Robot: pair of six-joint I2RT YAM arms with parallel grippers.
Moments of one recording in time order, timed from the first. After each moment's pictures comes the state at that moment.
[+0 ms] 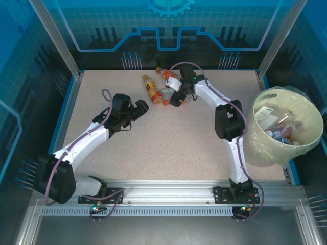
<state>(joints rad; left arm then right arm) -0.35 1.31 0.92 -0.34 0.00 -0.96 0.39 2.35 2.07 -0.73 -0.18 -0.73</state>
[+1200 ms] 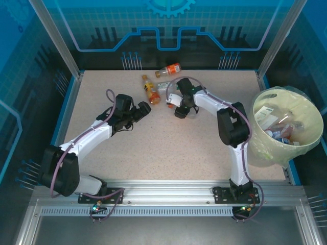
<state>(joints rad) -0.34 1.39 0.92 -0.30 0.11 -0.95 0.44 2.13 1.66 -0.70 -0.08 -0.72</state>
